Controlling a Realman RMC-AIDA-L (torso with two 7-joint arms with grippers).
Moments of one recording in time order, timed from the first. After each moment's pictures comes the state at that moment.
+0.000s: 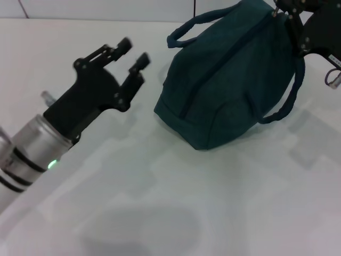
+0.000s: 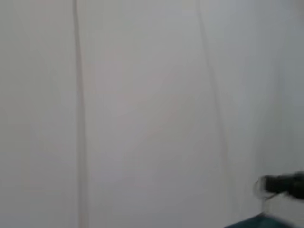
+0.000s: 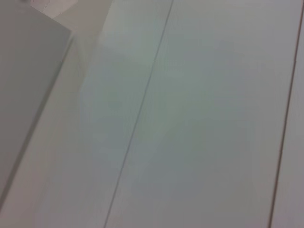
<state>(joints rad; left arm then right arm) -0.48 -2.09 1.06 0.01 0.90 1.67 -0.33 0.59 2.03 -1.30 -0.30 -0.71 -1.44 0.41</state>
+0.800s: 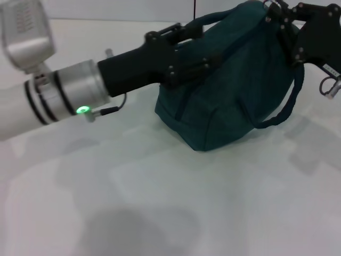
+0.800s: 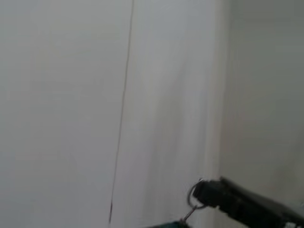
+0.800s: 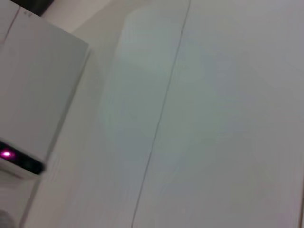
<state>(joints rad) -0.60 -2.09 1.09 0.41 1.25 1.47 -1.03 0.59 2.03 -1.35 -0.30 -0.71 -1.48 0.43</state>
